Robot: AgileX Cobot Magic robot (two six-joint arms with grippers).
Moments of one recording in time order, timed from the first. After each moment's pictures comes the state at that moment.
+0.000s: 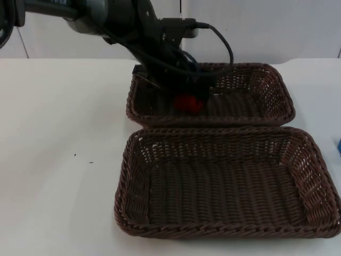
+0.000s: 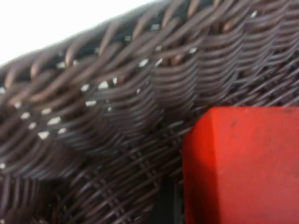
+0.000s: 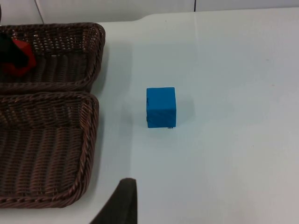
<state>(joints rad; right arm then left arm) 0.03 -0.01 -0.52 -0.02 1.09 0.03 -0.44 2.46 -1.91 -0.37 0.54 0.26</state>
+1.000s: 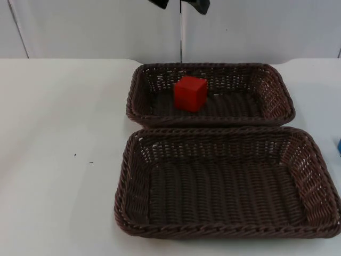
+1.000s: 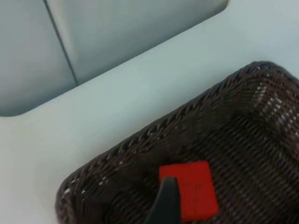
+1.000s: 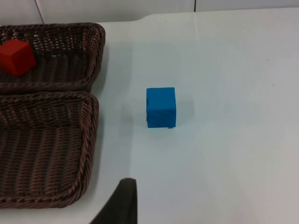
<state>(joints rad) 0.03 -0.01 -0.52 -0.02 1.09 0.03 -0.44 2.12 -1.91 -0.24 0.72 0.24</state>
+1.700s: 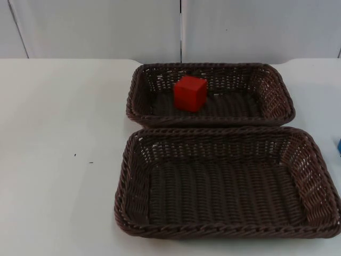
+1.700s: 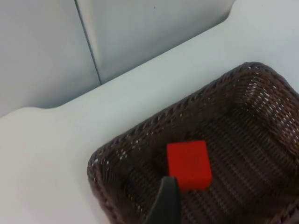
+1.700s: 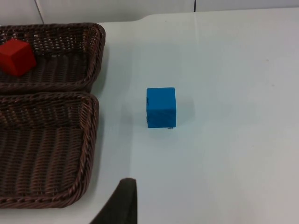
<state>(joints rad) 0.03 -0.01 -0.52 -0.02 1.09 0.03 -0.44 1.87 -1.74 -0.18 0.74 0.19</state>
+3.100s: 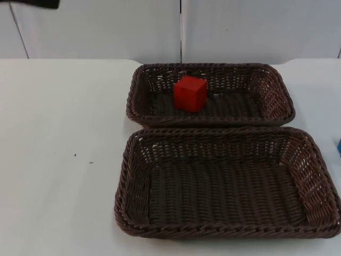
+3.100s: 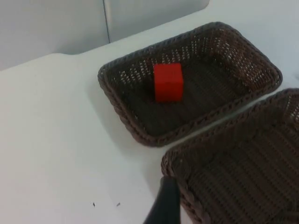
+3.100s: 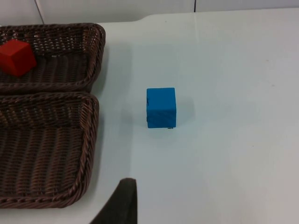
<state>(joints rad) 0.03 -0.01 -0.52 -0.02 1.09 0.03 -0.44 0.90 -0.83 -0.18 0.62 0.15</state>
